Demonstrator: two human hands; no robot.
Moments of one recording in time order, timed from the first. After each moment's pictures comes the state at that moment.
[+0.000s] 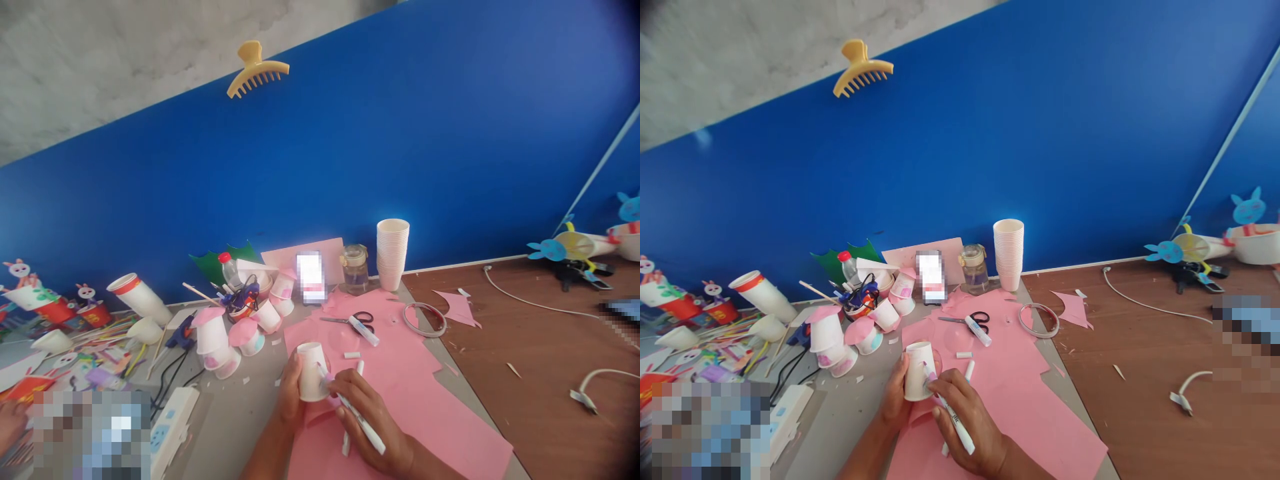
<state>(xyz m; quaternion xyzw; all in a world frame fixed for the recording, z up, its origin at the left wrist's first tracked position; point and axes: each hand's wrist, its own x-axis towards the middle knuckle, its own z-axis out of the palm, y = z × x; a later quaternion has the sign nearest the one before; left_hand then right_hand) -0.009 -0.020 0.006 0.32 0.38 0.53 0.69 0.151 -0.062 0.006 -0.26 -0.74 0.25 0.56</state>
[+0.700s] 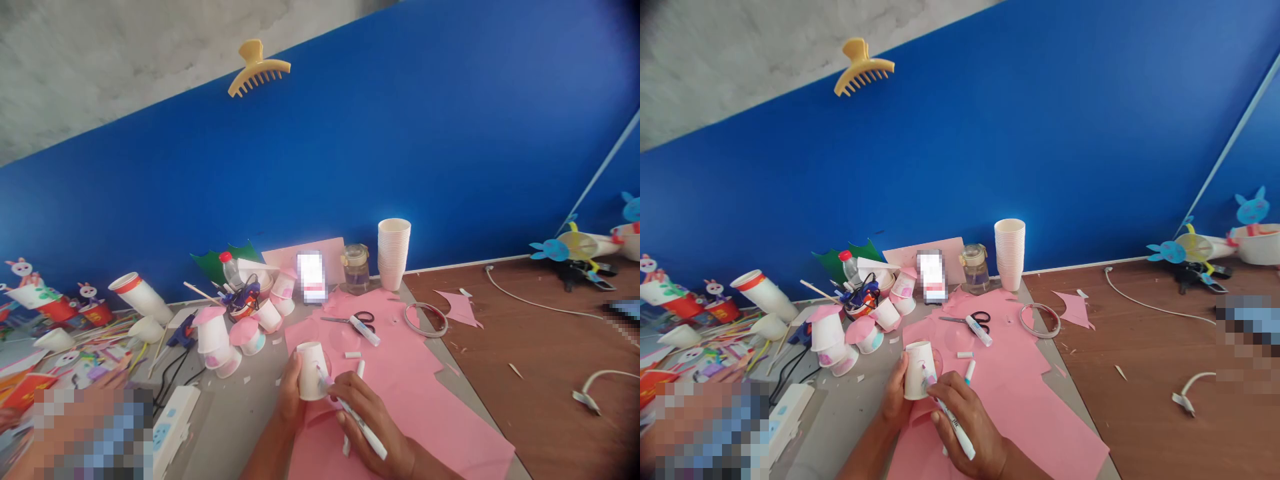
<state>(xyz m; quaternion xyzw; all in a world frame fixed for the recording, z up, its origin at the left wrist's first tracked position) -0.010 -0.019 0.006 0.27 0.39 0.52 0.71 0.151 -0.066 0.009 -0.25 -0.75 0.26 0.56</state>
